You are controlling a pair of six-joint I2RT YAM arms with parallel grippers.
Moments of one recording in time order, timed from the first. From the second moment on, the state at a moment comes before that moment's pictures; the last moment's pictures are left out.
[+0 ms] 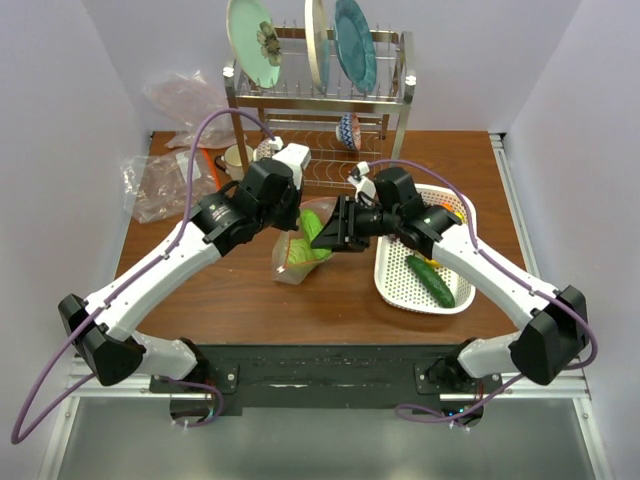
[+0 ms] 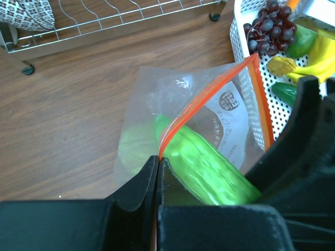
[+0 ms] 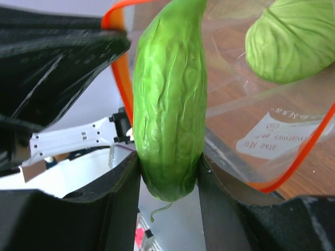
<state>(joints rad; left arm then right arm) -0.76 1.35 1.45 -0.75 -0.23 -0.32 0.64 1.36 1.18 -0.43 -0.56 0.84</state>
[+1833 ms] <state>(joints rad) -0.76 1.35 1.43 -0.73 -0.23 -0.30 0.43 1.20 0.93 -0.78 0.29 0.46</state>
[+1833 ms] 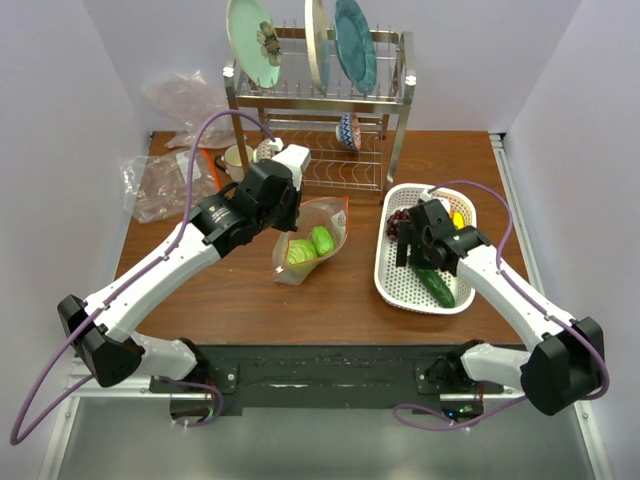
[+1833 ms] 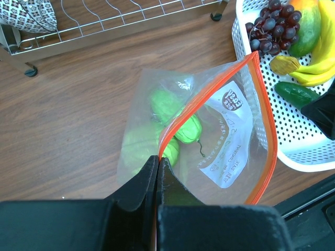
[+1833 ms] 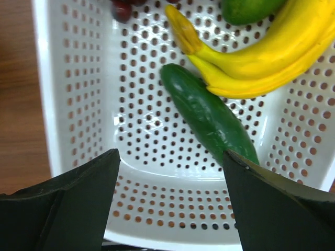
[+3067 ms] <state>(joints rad) -0.76 1.35 1.44 -0.73 -0.22 -0.28 0.26 1.05 1.02 -0.63 0.01 0.42</state>
